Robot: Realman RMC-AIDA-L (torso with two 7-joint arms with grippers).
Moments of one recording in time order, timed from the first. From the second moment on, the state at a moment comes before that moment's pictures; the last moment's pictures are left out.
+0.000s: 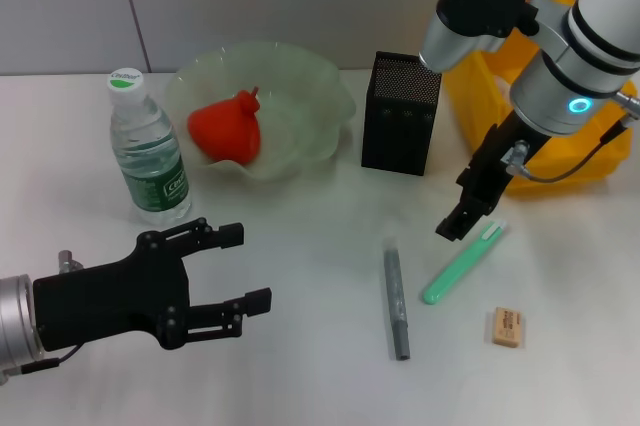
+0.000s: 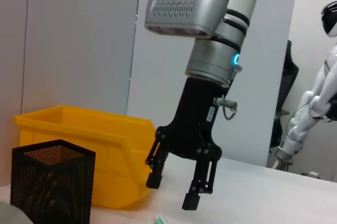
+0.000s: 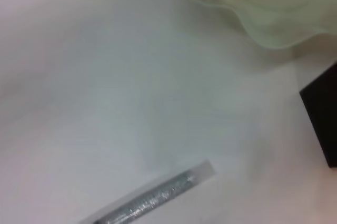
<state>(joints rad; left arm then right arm) -0.40 -2.07 0.78 0.58 1.81 1.68 -1.10 1.07 2.07 -1.11 -0.84 -2.79 -1.53 2.22</state>
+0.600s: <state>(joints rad) -0.38 -2.06 0.78 0.59 1.81 1.69 -1.07 1.11 2.08 -1.10 -0.76 -2.88 -1.58 2.77</state>
